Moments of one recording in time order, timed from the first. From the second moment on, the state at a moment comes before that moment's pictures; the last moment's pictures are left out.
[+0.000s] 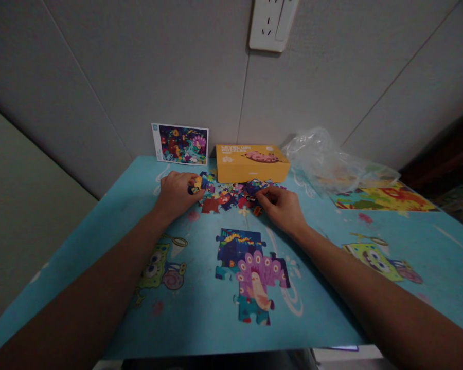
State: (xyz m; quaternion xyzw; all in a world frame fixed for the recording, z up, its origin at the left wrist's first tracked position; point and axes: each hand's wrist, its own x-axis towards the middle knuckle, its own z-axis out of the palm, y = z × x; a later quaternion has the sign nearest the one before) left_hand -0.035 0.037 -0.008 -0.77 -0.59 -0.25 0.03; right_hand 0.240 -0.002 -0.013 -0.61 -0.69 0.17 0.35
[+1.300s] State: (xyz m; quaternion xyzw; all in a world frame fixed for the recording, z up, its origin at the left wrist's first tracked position) left_hand -0.010 0.007 -0.004 -0.78 -0.46 -0.41 -0.11; right_hand 0.228 -0.013 -0.012 -0.50 -0.75 0.27 0.35
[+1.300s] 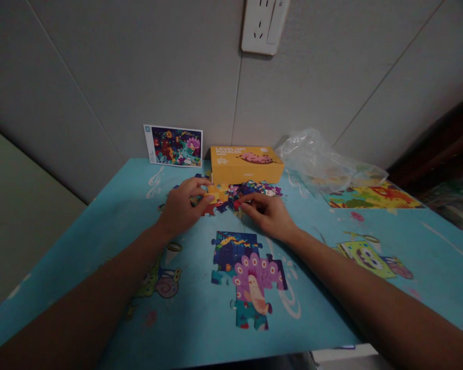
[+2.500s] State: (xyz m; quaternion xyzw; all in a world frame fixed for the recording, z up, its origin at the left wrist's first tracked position) left_hand -0.033 0.015 0.001 -0.69 -0.71 -0.08 0.07; right_hand 0.239 0.001 -0.021 -0.61 -0.62 0.28 0.40
